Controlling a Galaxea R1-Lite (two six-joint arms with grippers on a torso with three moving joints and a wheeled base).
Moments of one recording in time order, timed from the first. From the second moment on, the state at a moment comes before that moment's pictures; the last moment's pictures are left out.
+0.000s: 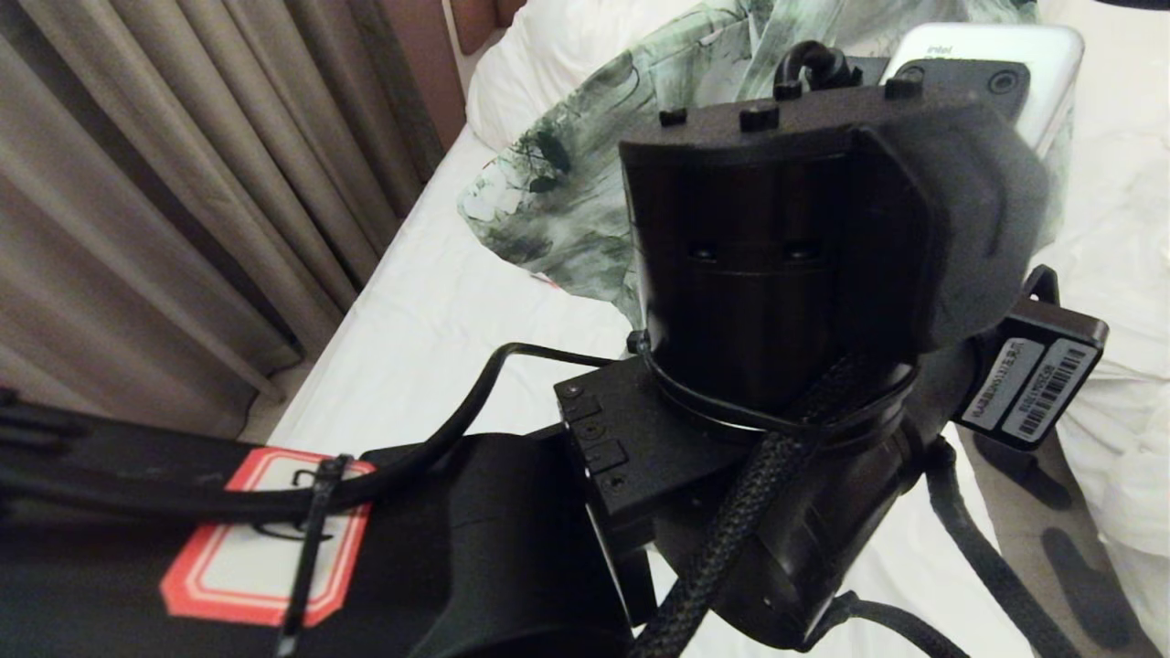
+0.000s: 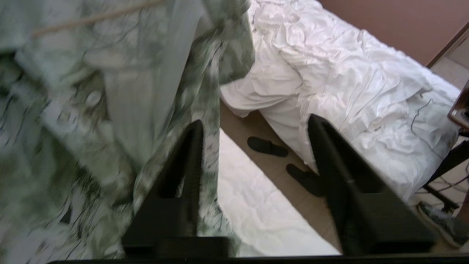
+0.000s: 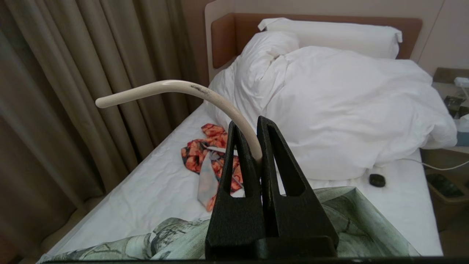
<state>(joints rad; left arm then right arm) -1.26 1.90 -1.40 -0.67 0.38 0.14 0.70 1.67 -1.96 -0.20 -0.30 -0.22</state>
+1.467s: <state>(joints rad) -1.16 2.19 -1.36 -1.20 0.40 0.45 0.78 1.66 -1.98 -0.10 -0.24 -0.14</state>
